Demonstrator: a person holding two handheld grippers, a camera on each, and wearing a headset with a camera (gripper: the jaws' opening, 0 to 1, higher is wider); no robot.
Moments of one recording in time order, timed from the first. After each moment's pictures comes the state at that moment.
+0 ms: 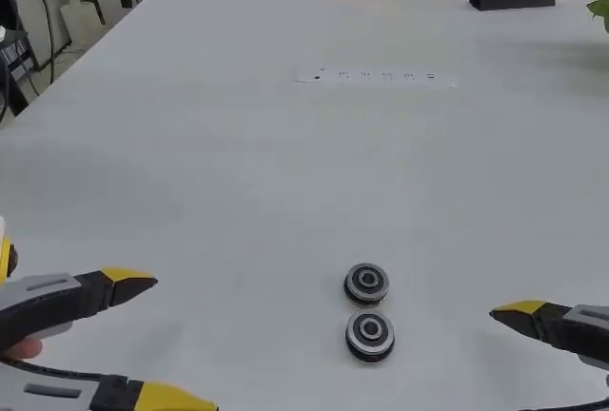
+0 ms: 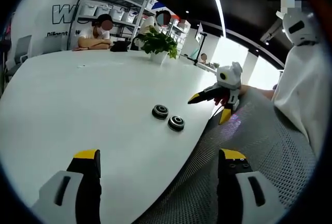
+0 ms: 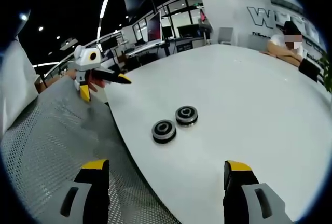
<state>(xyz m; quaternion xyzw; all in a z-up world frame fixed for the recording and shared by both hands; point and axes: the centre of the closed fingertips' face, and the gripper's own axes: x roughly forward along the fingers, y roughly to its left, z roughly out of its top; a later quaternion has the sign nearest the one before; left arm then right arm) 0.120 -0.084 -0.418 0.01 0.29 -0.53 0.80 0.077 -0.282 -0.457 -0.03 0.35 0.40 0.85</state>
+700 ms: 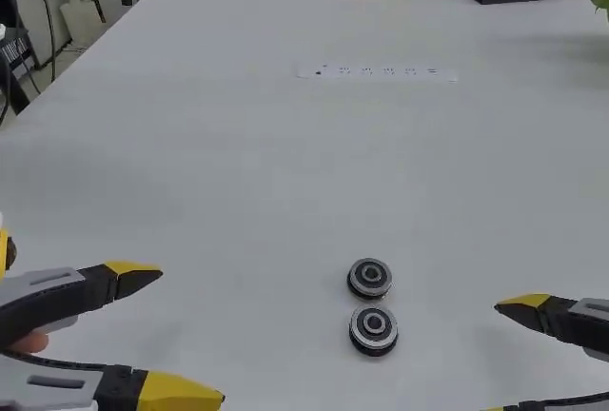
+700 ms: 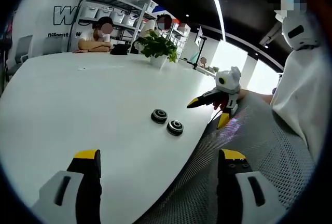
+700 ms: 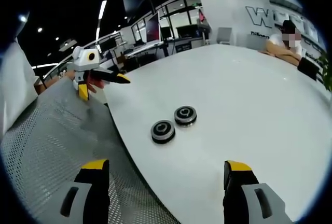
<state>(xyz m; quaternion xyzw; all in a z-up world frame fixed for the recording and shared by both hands) 0.122 -0.085 -0.412 0.00 0.28 -0.53 0.80 0.078 -0.281 -0.457 -0.03 0.35 0.39 0.85</state>
